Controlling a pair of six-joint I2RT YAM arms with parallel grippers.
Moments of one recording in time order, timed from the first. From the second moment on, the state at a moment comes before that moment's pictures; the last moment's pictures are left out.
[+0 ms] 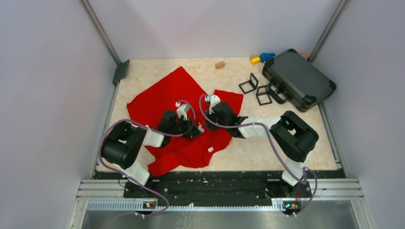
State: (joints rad) left arm -0.41 1.64 0.46 0.61 0.57 -0.51; right arm 0.82 1.80 0.92 0.30 -0.03 0.30
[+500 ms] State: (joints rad) left arm -0.41 1.28 0.48 0.25 0.43 -0.49; right arm 0.78 1.52 0.92 0.11 0.02 0.27
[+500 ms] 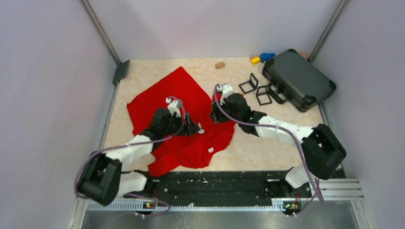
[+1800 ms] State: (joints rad) left arm 0.12 1.17 0.27 0.27 0.34 -0.83; right arm 0.43 1.96 1.25 -0.16 0.19 0.23
